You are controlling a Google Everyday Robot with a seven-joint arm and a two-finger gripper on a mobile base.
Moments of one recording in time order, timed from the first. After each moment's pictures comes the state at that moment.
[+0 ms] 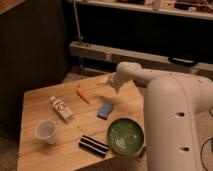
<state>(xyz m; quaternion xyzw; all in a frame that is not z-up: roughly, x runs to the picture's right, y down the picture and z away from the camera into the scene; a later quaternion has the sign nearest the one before) -0.007 -0.012 0.915 -0.27 -0.03 0.77 0.58</state>
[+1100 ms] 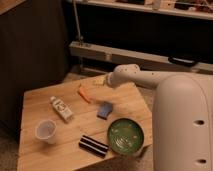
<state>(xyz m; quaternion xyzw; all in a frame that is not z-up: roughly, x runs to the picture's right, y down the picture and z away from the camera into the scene) -0.025 -0.044 0.890 -0.21 -0.10 0.69 0.69</state>
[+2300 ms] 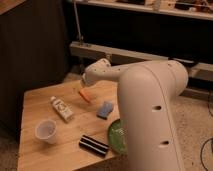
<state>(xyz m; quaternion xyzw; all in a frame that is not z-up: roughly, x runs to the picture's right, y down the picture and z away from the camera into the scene) -0.142 -0.034 0.907 -0.21 -0.12 0.50 0.83</state>
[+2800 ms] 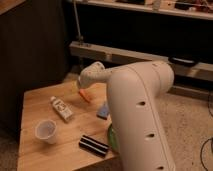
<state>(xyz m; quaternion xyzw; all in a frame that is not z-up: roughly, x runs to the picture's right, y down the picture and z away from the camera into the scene) -0.169 -0.020 0.940 -0.21 -0.11 0.51 0.82</state>
